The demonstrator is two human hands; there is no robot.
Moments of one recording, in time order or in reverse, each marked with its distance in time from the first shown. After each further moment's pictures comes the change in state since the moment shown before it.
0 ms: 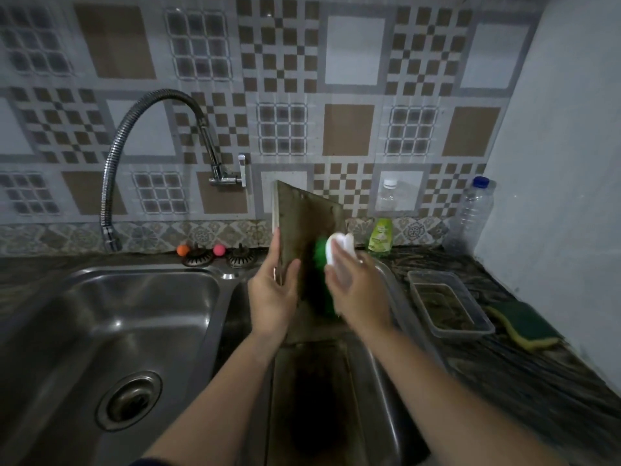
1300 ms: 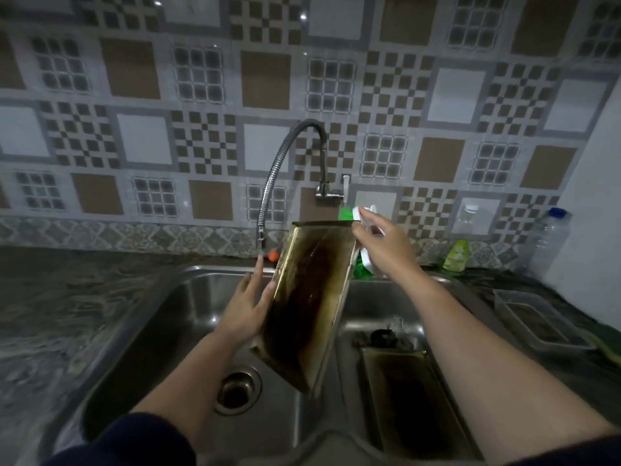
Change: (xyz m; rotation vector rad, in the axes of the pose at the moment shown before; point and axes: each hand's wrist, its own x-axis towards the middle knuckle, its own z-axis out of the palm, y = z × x) left_hand 0.028 -0.070 -0.274 0.438 -0.338 -0.255; right_hand 0.033 -0.192 0.065 0.307 -0.120 0.139
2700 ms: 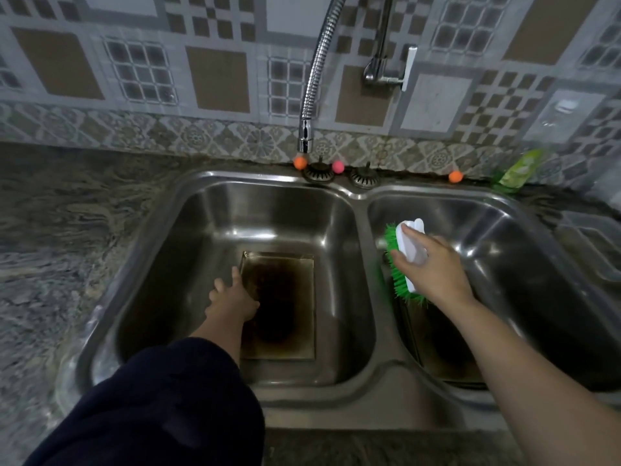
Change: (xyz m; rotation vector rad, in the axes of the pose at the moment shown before) left_hand -0.014 -0.159 0.015 0.493 -0.377 -0.713; right_hand -0.077 0.115 0.075 -0.450 -0.063 0.237
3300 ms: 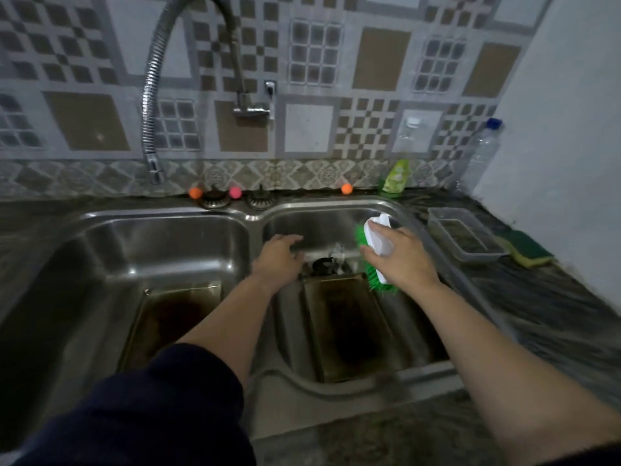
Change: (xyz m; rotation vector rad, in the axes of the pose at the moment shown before) left_hand -0.082 0.247 0.035 -0.195 0.244 0.837; right_hand 0.009 0.088 -0.123 -0.127 0.063 0.064
